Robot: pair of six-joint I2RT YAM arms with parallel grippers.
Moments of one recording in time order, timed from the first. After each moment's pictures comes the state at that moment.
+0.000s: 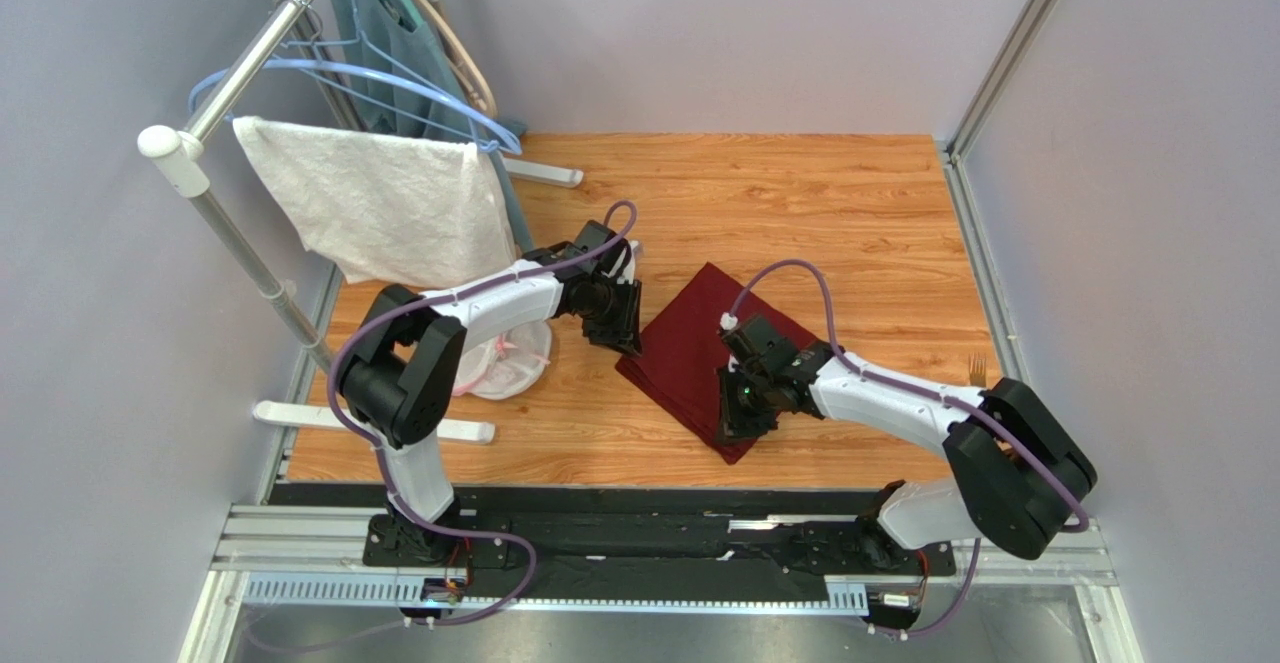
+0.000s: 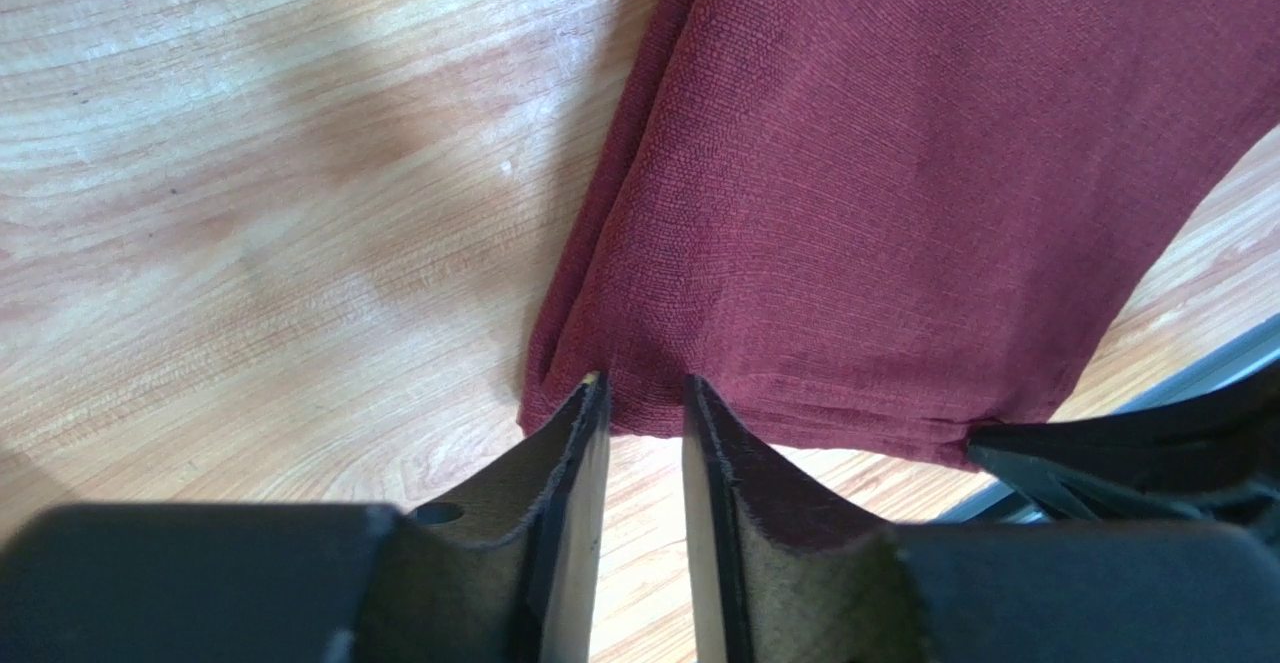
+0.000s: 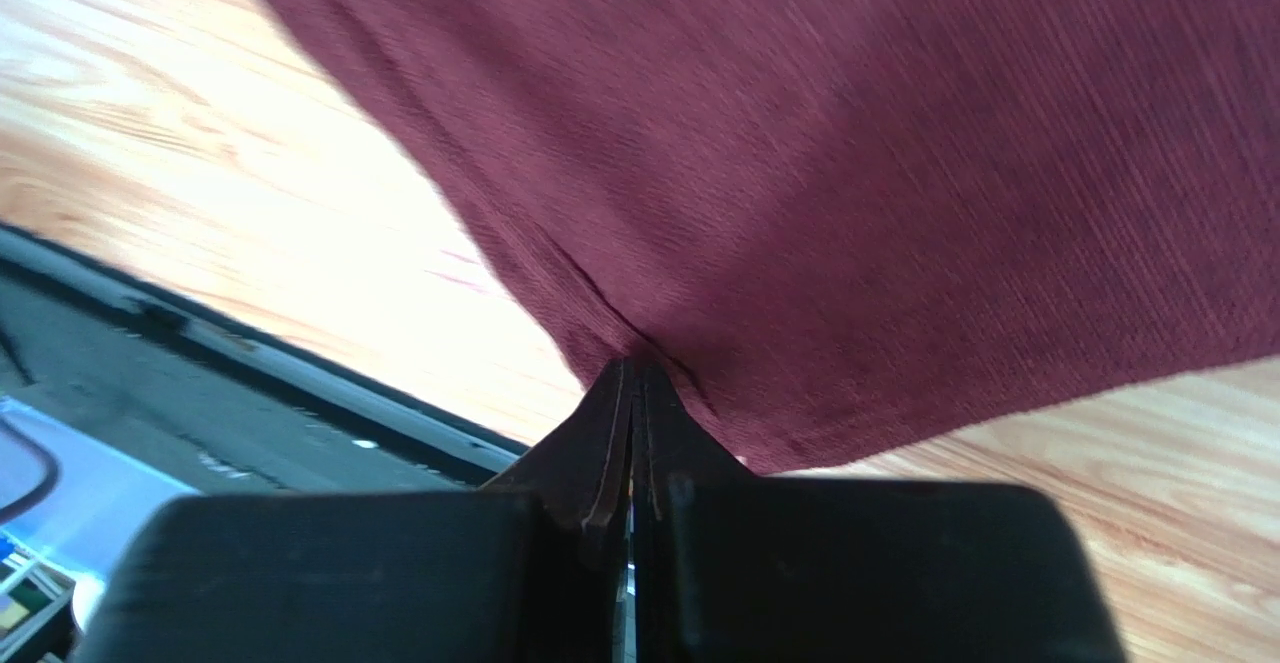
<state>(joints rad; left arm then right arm) -0.60 1.80 1.19 -0.48 0.26 -0.45 0.73 1.37 0.67 -0.46 -0.20 0.66</state>
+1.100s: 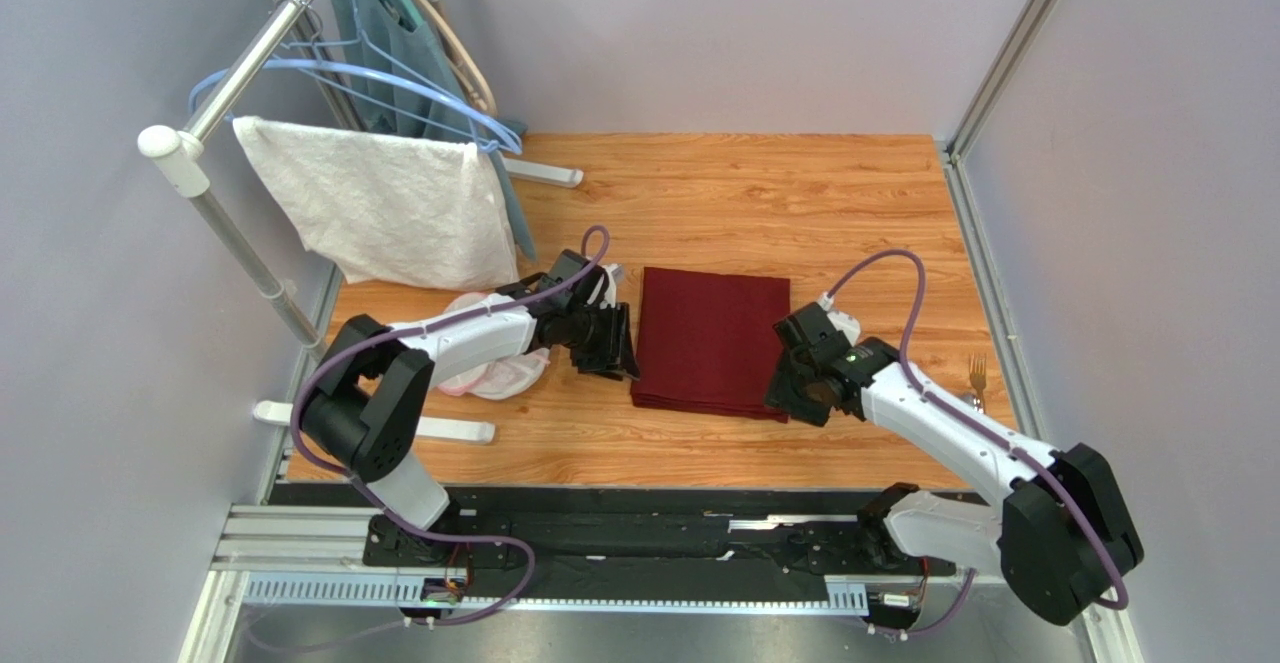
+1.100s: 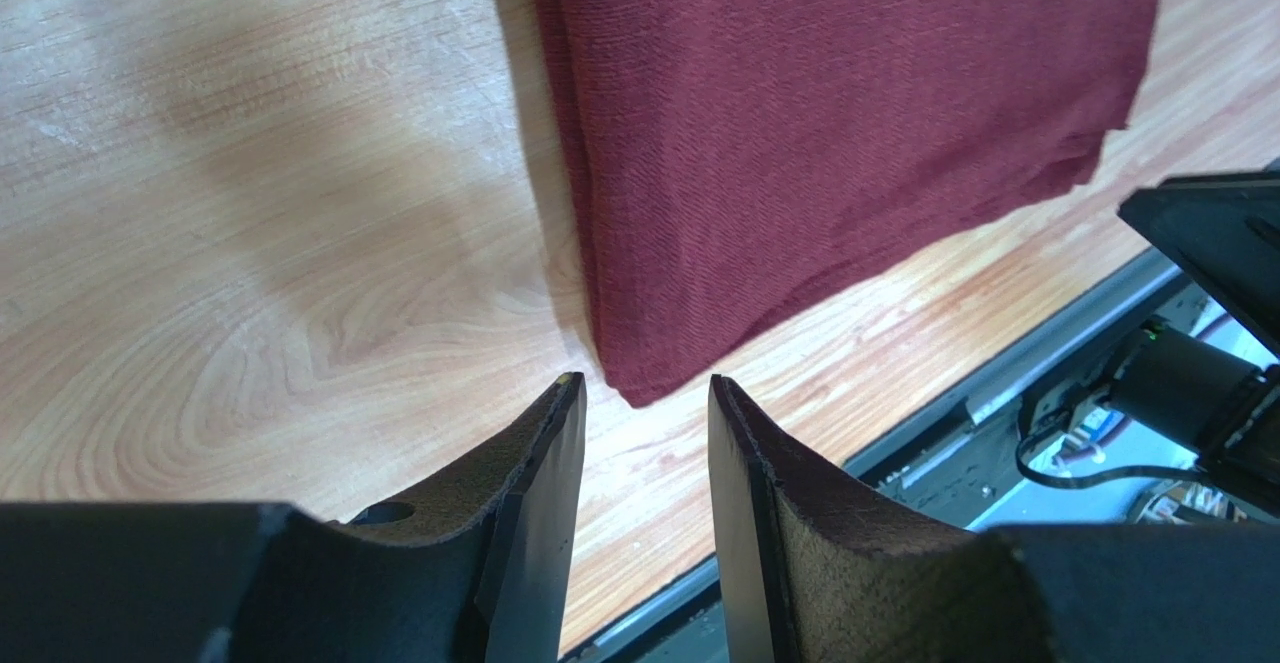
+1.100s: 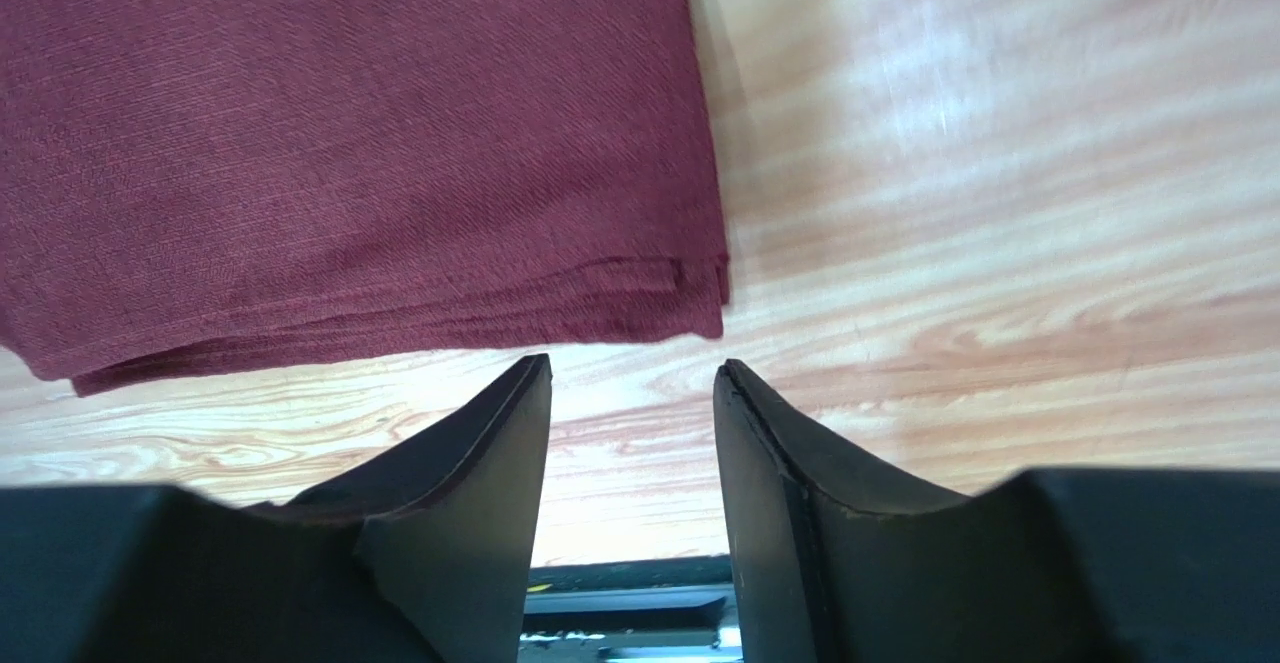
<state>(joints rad) -0.60 1.61 0.94 -0.34 0.36 -0.57 0.57 1.17 0.68 -0.69 0.16 0.89</state>
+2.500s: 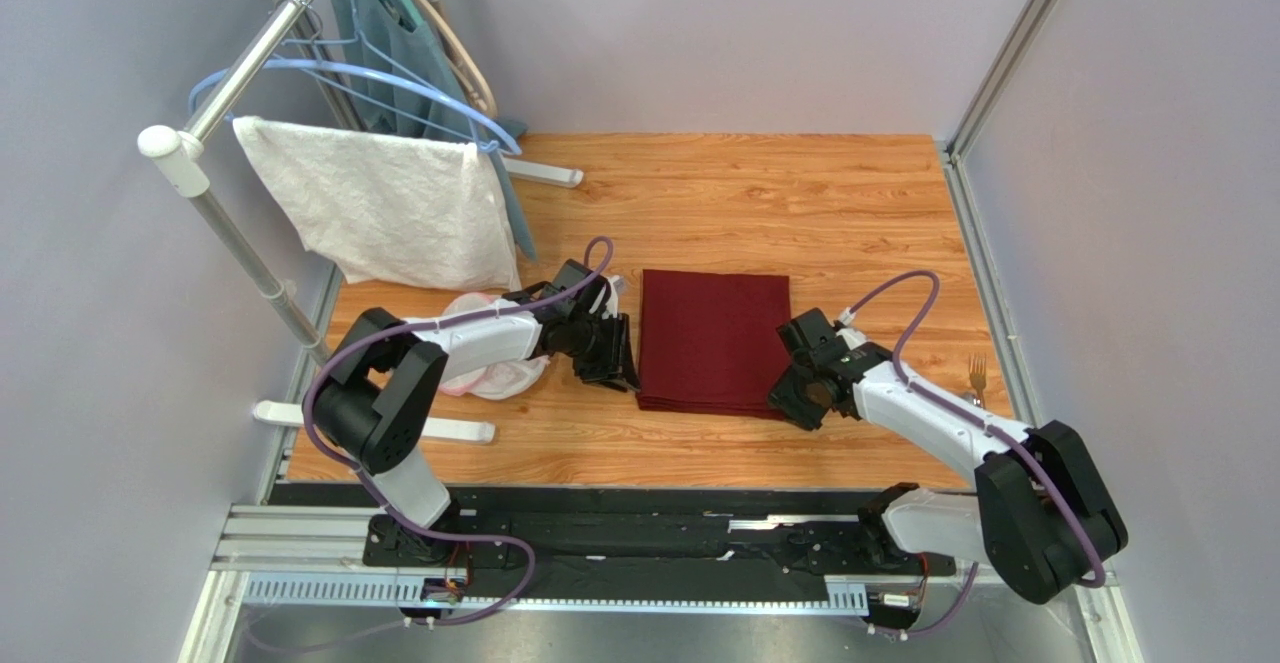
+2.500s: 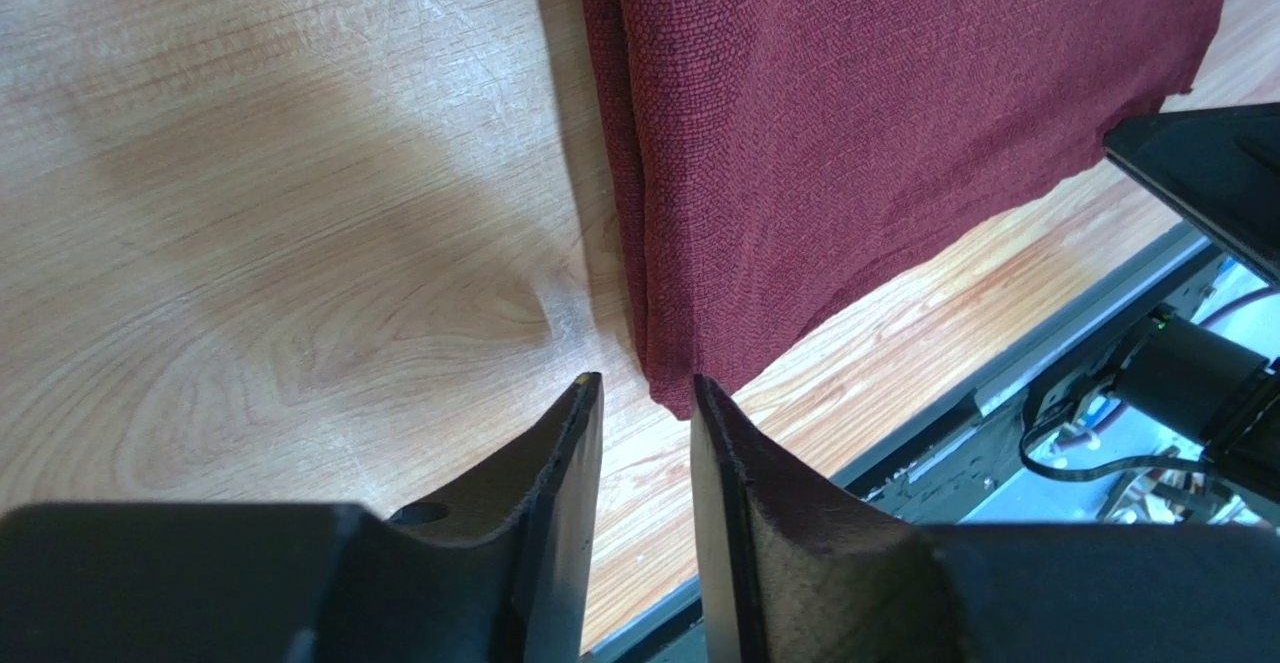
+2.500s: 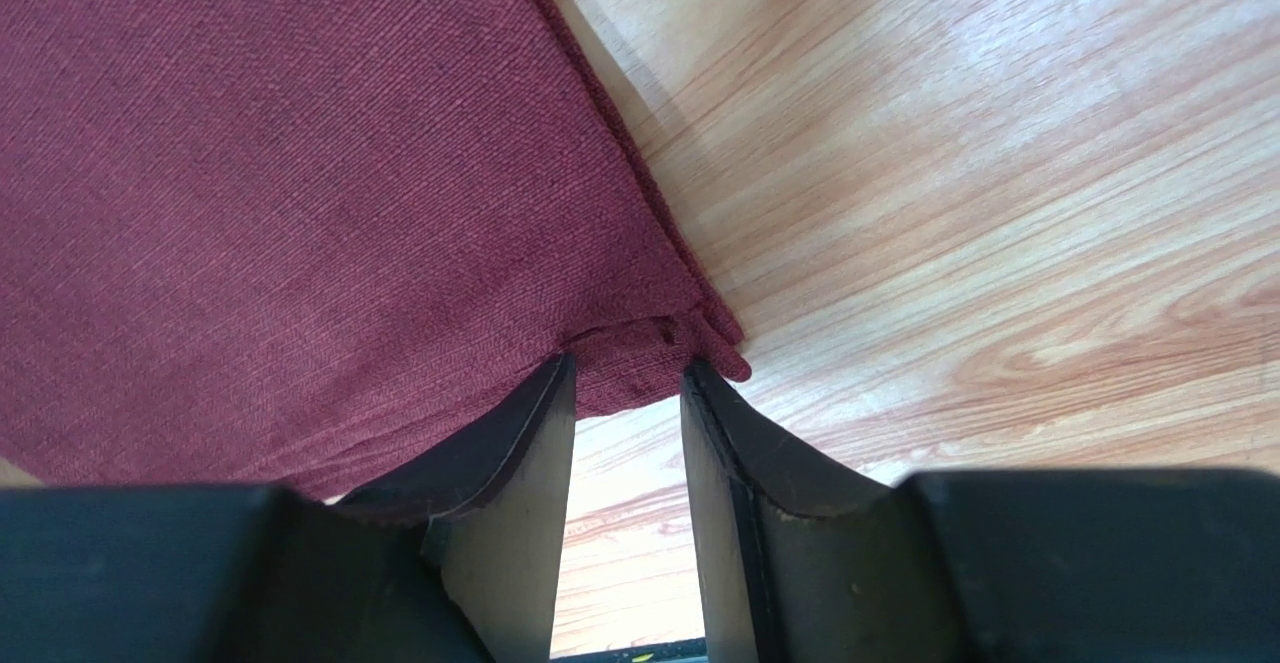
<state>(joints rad) -0.61 1.67 0.90 -0.29 0.39 -0.60 0.51 1.22 0.58 -0.57 0.16 1.15</state>
